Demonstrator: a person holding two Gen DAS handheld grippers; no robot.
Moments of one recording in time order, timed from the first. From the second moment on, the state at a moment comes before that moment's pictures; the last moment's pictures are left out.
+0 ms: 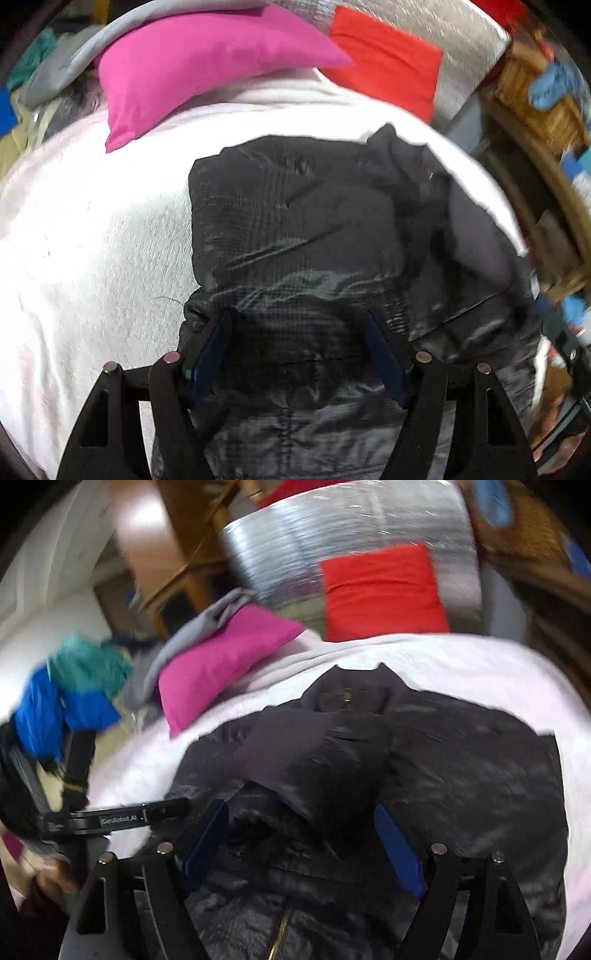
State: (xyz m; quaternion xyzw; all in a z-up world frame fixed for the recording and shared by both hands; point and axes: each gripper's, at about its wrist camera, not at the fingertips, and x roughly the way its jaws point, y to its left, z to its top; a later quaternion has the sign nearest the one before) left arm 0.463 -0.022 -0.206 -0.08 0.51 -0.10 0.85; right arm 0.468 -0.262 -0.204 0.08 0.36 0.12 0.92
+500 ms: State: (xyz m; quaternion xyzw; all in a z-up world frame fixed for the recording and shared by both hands) left arm 0.471 -0.018 -0.214 -0.06 0.51 -0.09 0.86; right arm 0.497 -0.318 -0.233 0.24 0.36 0.06 0.90
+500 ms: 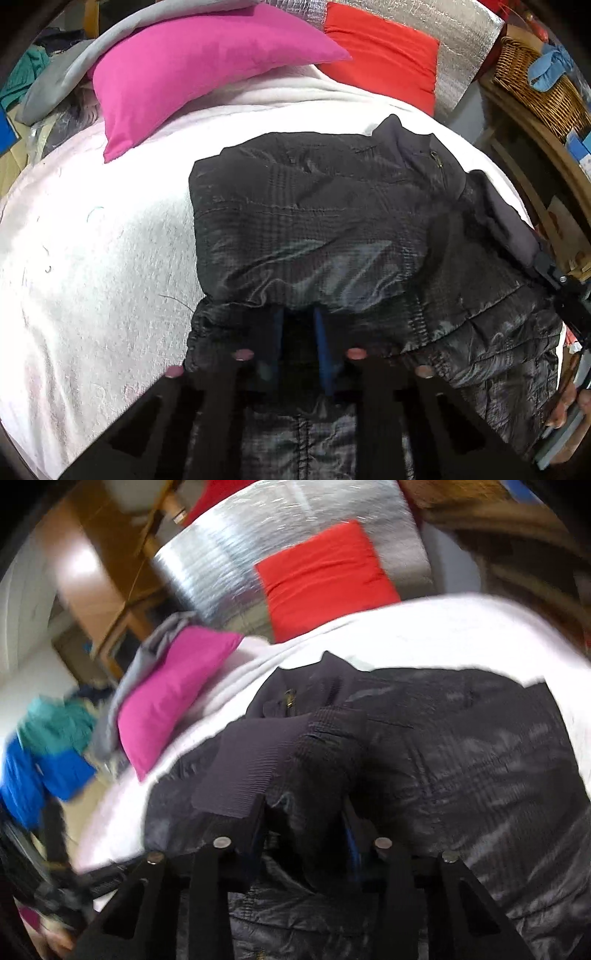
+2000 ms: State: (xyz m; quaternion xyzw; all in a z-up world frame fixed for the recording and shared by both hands) left arm 0.494 -0.035 -0.225 -0.04 0.51 -0.04 0.86; right arm 0.437 -0.441 -0.244 0.42 0.31 -0.03 0.85
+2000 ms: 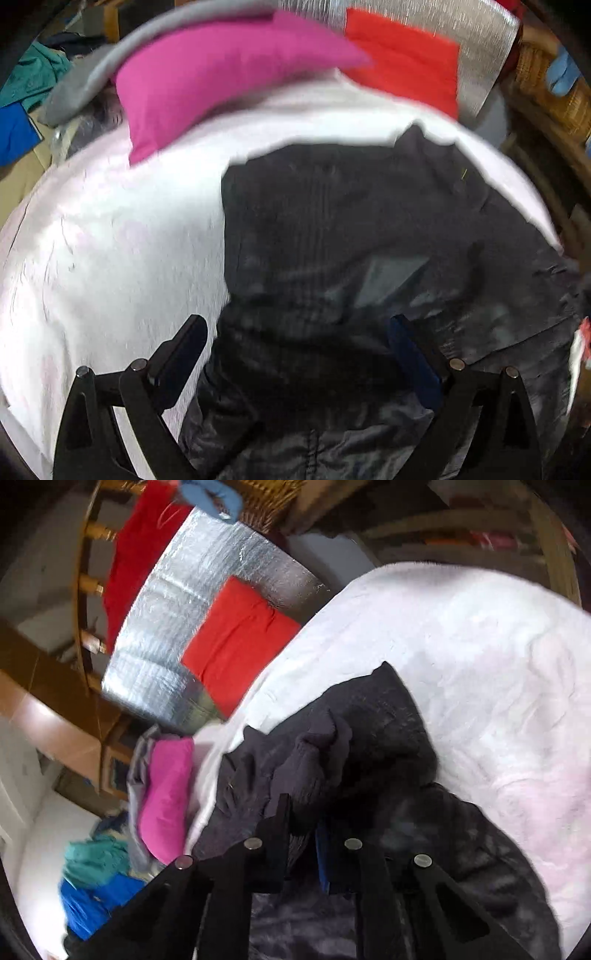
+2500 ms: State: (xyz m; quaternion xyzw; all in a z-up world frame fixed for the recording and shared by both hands) left arm 0.483 -0.045 -0.206 0.03 0.45 0.02 0.89; right arm 0.415 -0.464 -0.224 0.34 0.38 -0.06 0.86
